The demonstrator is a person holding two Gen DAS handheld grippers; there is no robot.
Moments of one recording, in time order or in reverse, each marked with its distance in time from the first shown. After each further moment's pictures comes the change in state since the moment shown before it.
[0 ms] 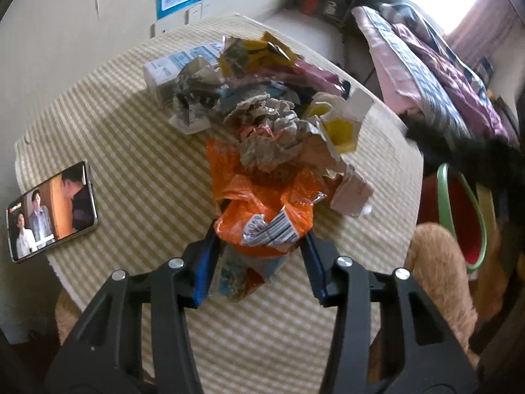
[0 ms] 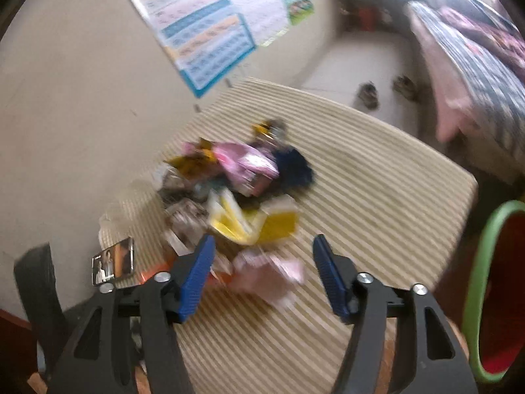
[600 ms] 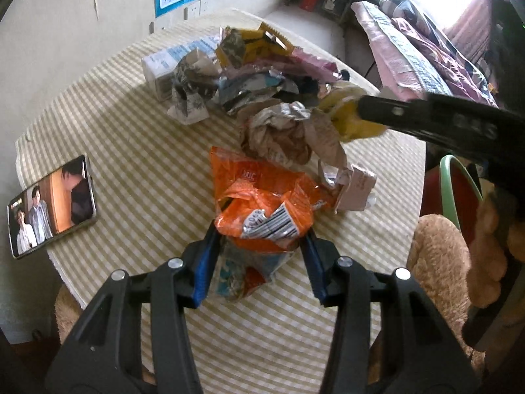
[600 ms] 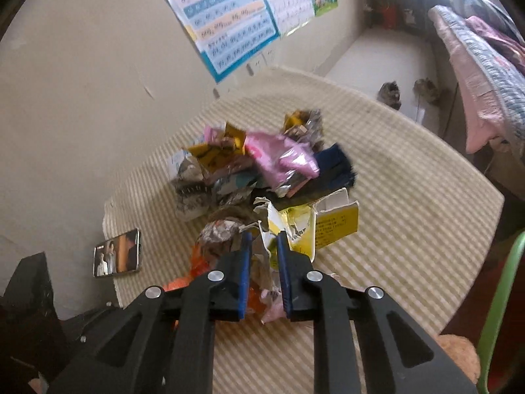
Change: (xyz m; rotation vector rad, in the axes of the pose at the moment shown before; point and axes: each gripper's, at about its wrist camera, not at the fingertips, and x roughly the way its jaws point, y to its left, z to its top) left arm 0.002 -0.005 -0.002 0.006 0.003 0.010; right arm 0.021 0.013 0.003 -0.049 0.038 0.034
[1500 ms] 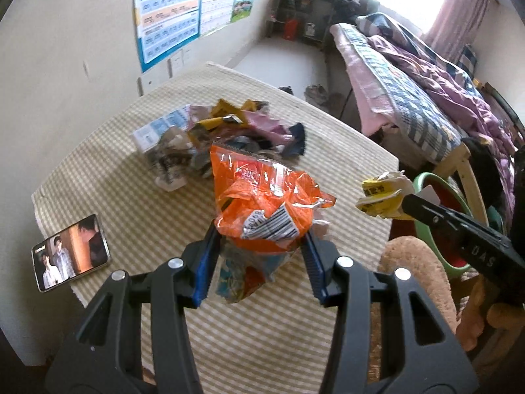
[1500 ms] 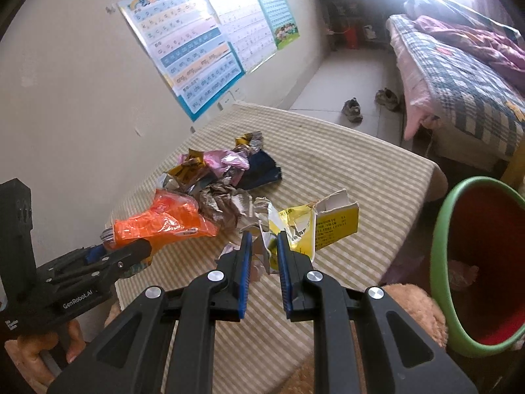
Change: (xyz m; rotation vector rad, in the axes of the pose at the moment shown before) left arm -0.050 -0.047 0.021 0.099 -0.143 0.004; right arm -0.091 -0.051 -0.059 0.122 -0.161 -0.047
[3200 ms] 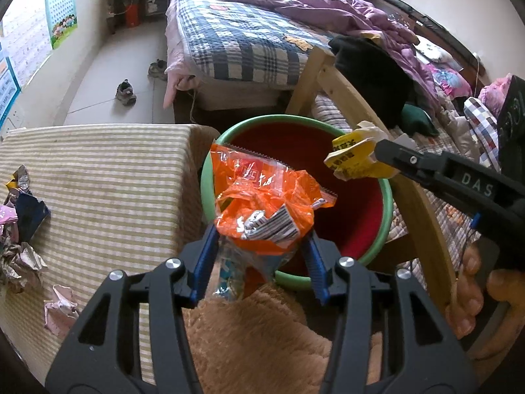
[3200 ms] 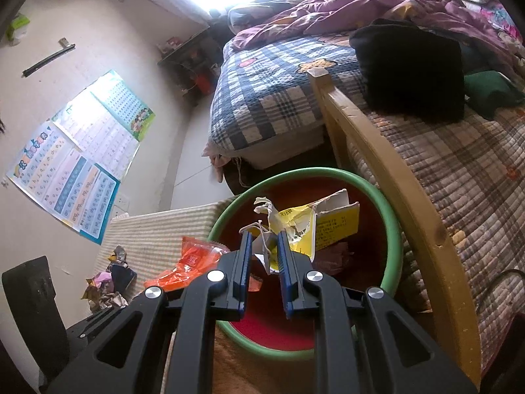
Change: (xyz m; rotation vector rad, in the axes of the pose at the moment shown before) left arm 0.081 -0.274 -0.001 0.464 0.170 -0.366; right arm -0.137 -0.228 -0.036 0.542 -0.238 -0.286
